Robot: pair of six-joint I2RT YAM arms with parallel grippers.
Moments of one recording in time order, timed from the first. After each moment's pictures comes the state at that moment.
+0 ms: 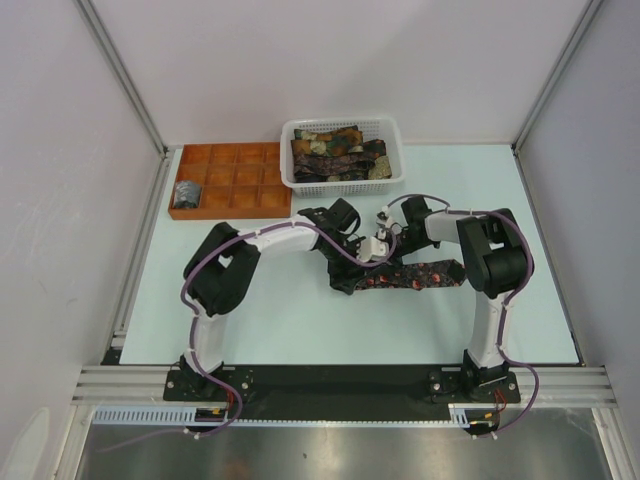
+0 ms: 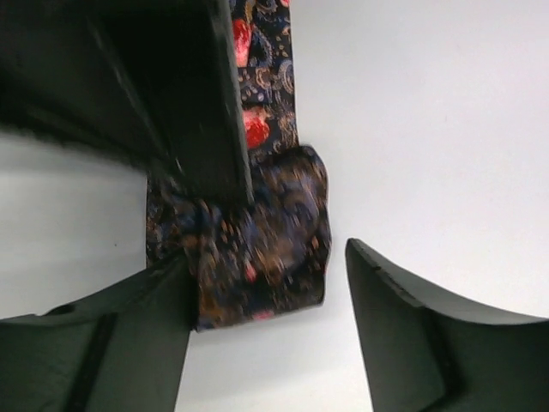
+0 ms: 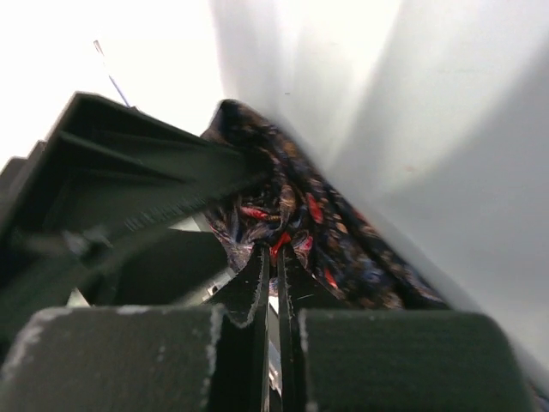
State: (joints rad) left arm -0.76 2.04 1.45 -0.65 0.54 0.71; right arm 0.29 2.01 1.13 -0.42 -0.96 0.34
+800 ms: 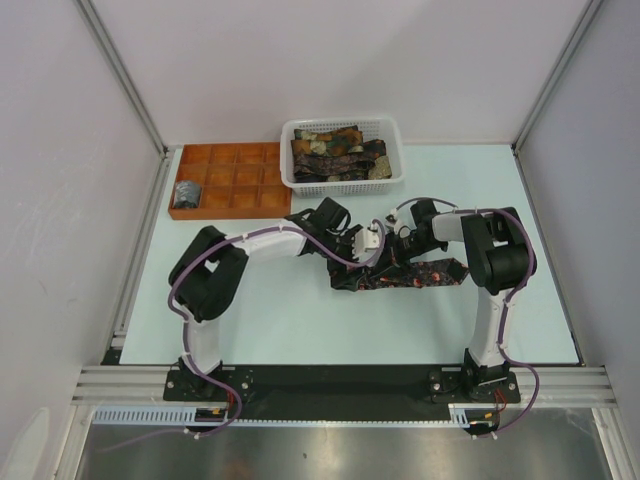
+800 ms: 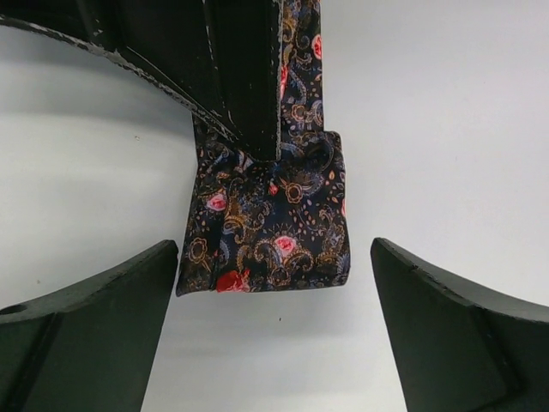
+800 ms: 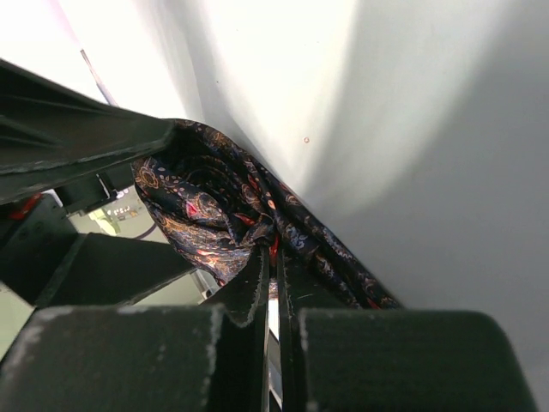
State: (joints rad) left arm -0.73 1.93 1.29 -0.38 0.61 0.62; right arm 0.22 2.04 1.11 -0.44 -0.94 0.26
